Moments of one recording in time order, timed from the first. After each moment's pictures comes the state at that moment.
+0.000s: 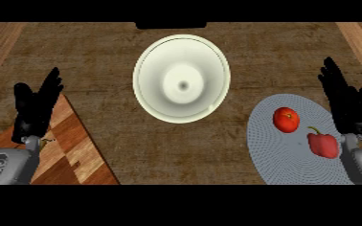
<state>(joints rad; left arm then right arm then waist) -0.19 0.51 -0.12 -1.29 0.24 0.26 0.16 -0.19 -0.50 0.07 -1.40 -0.22 -0.25 0.13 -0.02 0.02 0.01</state>
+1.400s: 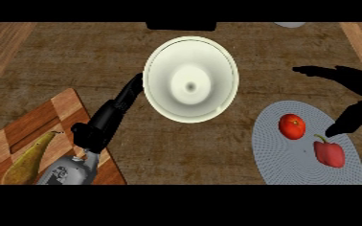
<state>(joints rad) -0.19 0.30 -0.38 -1.54 0.20 0.06 0.01 -0.50 -0.85 0.33 -1.12 0.10 0.54 -0.16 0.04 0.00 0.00</state>
